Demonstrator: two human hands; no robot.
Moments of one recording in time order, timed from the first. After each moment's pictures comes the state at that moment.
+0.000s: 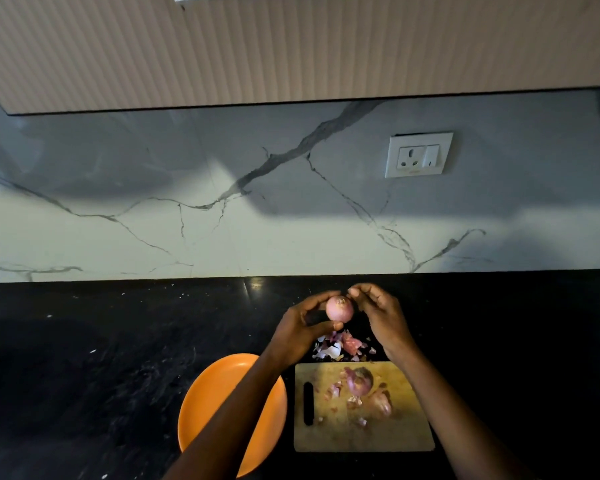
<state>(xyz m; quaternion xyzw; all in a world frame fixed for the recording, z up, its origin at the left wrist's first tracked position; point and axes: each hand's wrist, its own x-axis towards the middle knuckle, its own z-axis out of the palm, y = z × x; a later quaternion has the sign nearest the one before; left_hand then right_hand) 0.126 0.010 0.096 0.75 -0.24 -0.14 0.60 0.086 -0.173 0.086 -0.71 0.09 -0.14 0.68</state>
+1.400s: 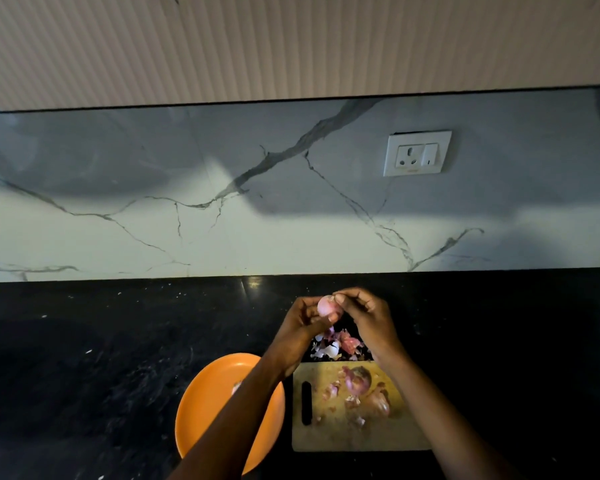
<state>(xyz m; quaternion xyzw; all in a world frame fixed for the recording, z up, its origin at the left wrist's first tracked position) 0.117 0.003 0.086 0.62 -0.11 -0.23 0.74 0.085 -0.157 0.079 -0.71 0.09 -0.13 0.68</state>
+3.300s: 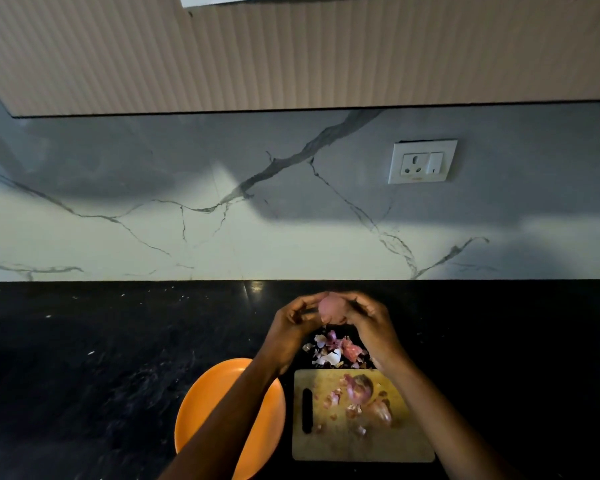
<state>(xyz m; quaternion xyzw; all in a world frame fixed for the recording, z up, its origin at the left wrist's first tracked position) 0.128 0.015 0.102 0.65 -0.14 -0.18 0.72 0.092 -0.158 0.077 -0.73 0.07 -0.10 0.67</state>
